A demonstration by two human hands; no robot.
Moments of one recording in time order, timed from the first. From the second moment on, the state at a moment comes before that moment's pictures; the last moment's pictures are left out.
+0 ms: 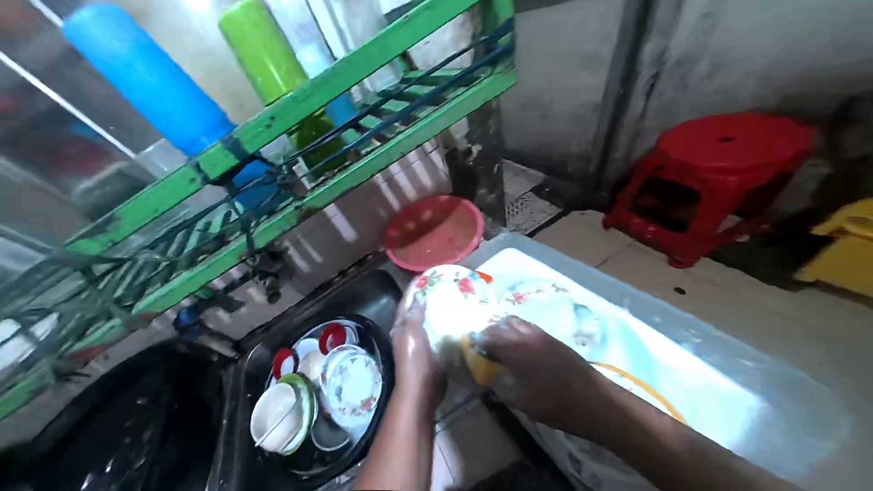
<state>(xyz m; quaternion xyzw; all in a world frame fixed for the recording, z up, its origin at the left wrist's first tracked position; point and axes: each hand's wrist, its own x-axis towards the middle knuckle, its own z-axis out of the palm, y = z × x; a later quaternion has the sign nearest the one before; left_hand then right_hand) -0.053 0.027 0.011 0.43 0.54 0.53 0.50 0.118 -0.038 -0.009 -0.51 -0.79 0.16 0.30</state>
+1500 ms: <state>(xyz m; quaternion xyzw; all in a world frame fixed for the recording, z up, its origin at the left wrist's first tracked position) 0.041 0.074 -0.017 0.53 0.57 0.32 0.54 0.234 -0.062 -0.029 -0.74 -0.58 0.32 0.10</state>
